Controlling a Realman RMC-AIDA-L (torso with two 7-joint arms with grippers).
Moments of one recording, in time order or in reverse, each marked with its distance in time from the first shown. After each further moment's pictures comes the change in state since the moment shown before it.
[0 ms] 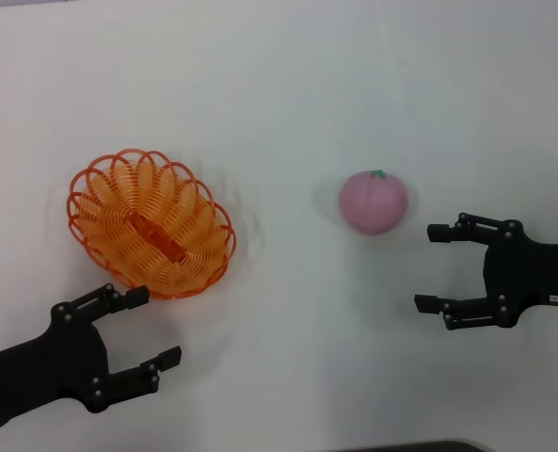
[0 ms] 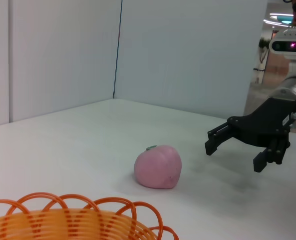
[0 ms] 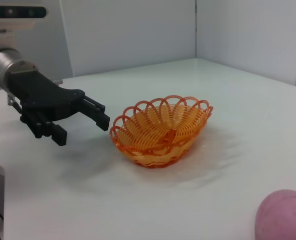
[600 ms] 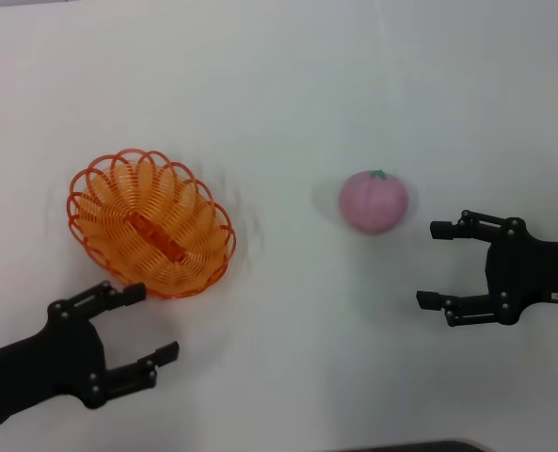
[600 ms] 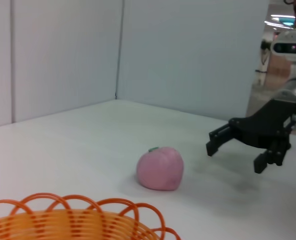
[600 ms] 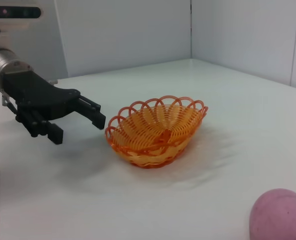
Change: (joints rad) left arm 0.001 -0.002 -0.026 -0.001 0.000 0.007 -0.004; right arm -0.001 -0.001 0.009 0.000 0.002 0.004 0.001
